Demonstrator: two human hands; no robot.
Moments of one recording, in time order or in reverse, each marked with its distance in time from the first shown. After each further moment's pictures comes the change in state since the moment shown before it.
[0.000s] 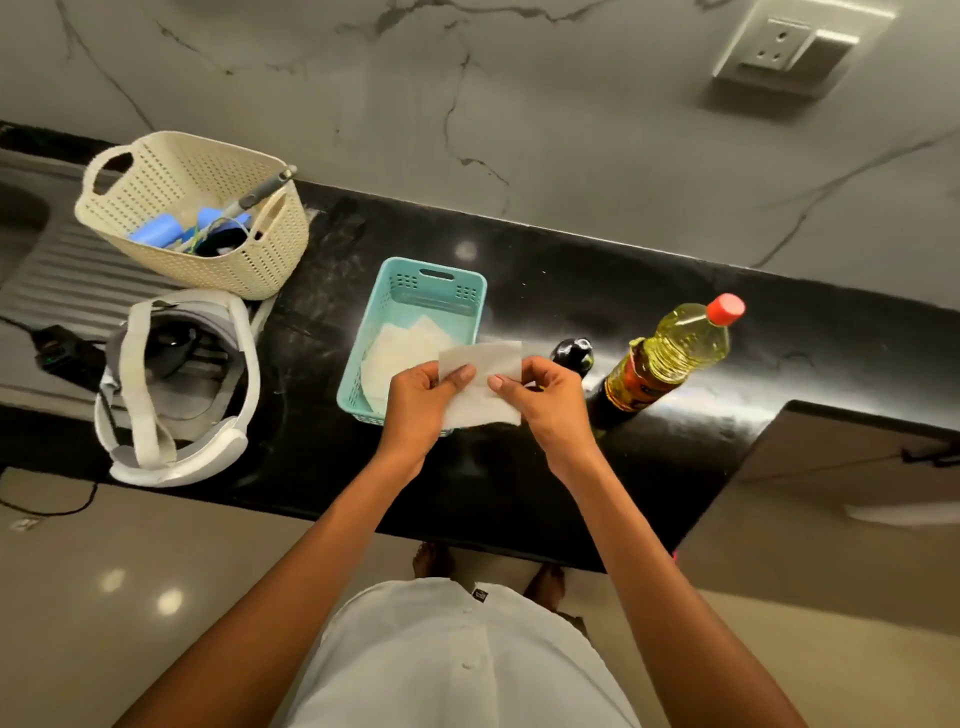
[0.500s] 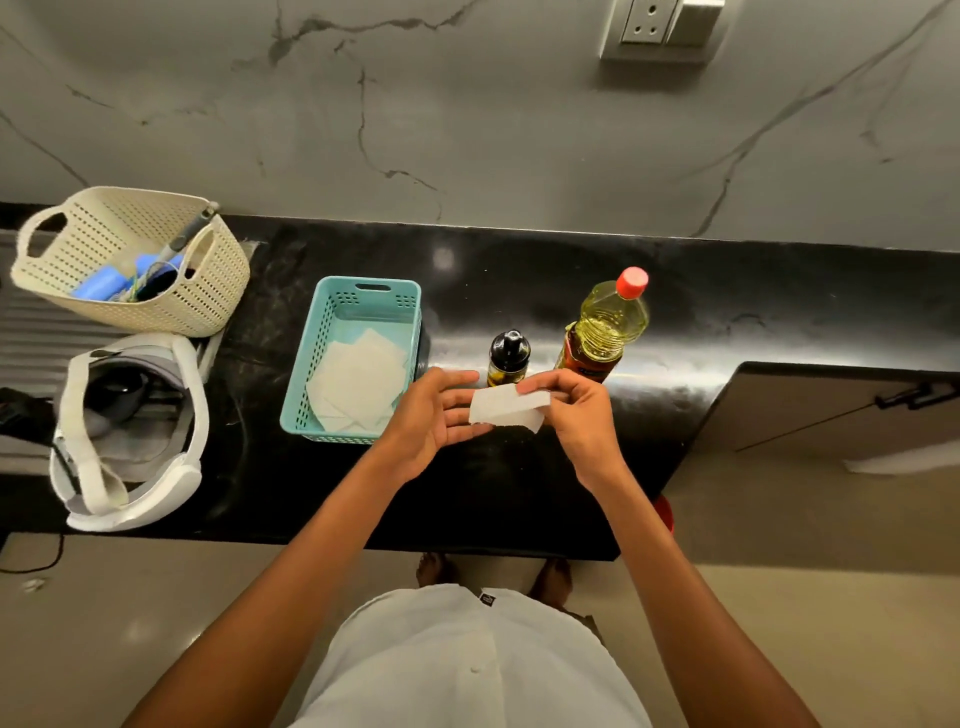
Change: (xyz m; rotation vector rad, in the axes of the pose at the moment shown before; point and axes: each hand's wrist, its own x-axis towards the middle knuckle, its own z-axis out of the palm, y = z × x) left_hand -0.010 0.000 0.073 -0.008 -0.291 -0.298; right_hand -0.025 0.010 -0.109 0.006 0.112 -0.074
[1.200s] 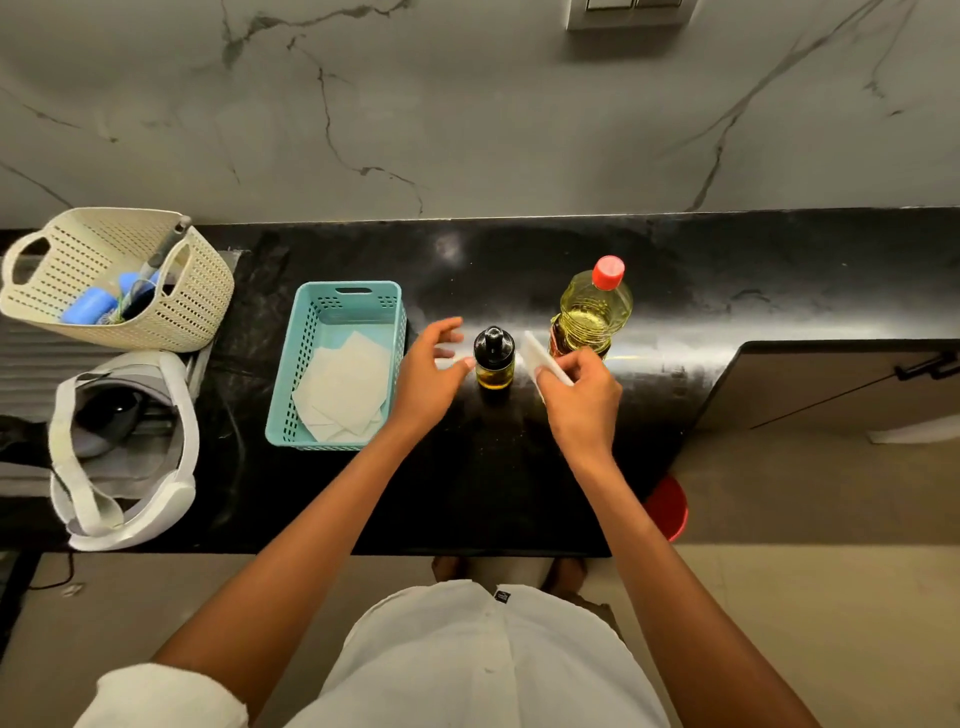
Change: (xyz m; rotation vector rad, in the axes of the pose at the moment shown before) left_hand 0.061 0.003 0.016 0.666 0.234 0.457; right_hand 0.020 0.004 -0.010 -0.336 0.420 -0.022
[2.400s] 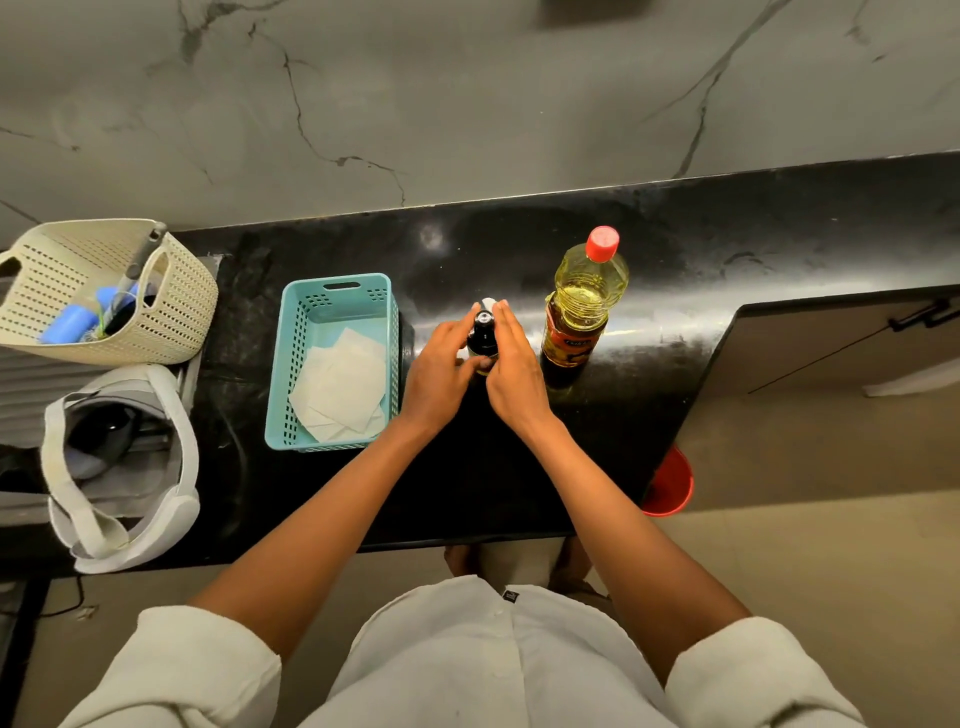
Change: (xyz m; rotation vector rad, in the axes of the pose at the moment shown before) left_hand 0.018 -0.037 0.017 0.393 -0.089 0.357; right_hand 0.017 0.024 0.083 -0.197 -0.344 -0.265
